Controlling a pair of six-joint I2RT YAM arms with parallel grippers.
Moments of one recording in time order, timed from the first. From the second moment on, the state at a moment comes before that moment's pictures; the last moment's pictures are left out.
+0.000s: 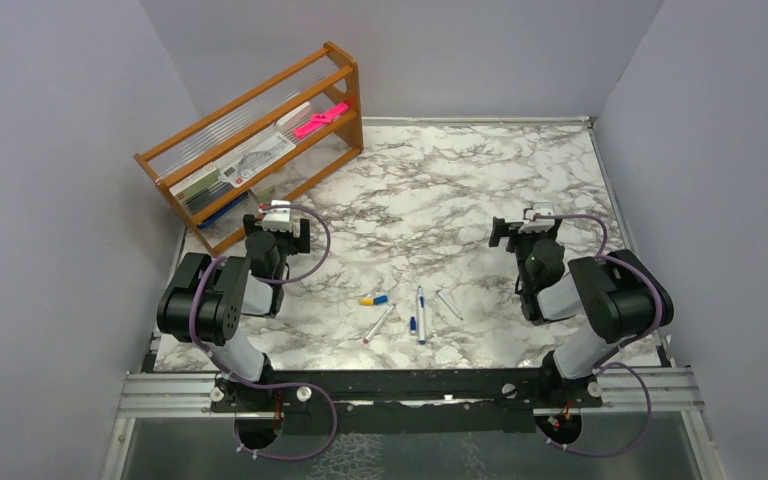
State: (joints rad) left arm -0.11 1.63 0.29 1.16 -0.09 0.07; right arm 0.19 1.64 0.22 1.39 0.19 -0.07
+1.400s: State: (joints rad) left arm -0.26 1.19 0.32 1.00 0.00 -0.12; right arm 0.19 1.64 0.22 1.39 0.19 -0.07
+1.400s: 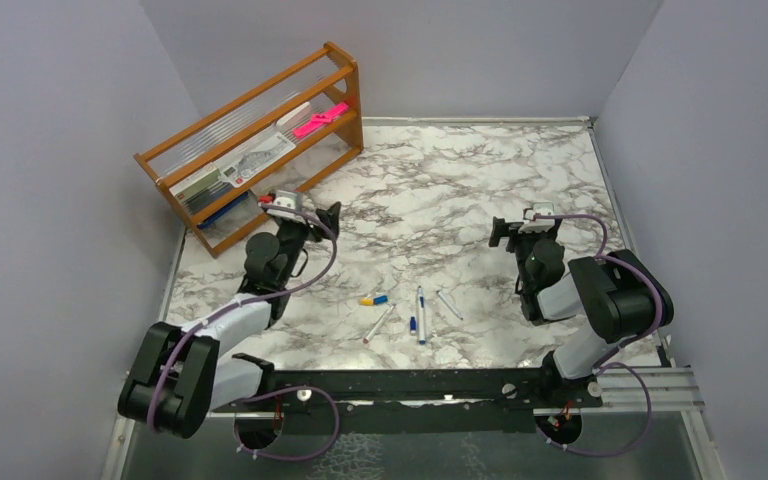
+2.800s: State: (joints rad) left arm -0.44 1.08 0.82 -0.15 0.09 -0.37; right arm 0.20 0.97 0.36 0.24 -0.68 0.52
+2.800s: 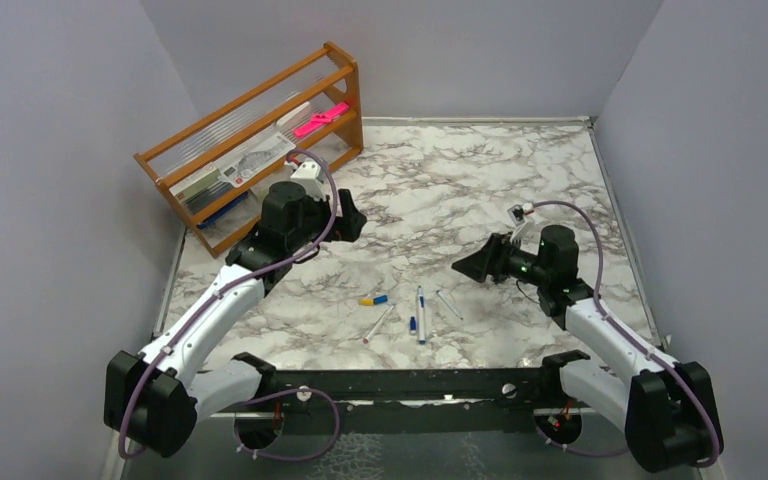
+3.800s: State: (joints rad) left arm -0.44 1.09 0.94 -0.30 0.23 -0.21; right arm 0.63 1.36 0.76 -0.41 -0.11 0.29
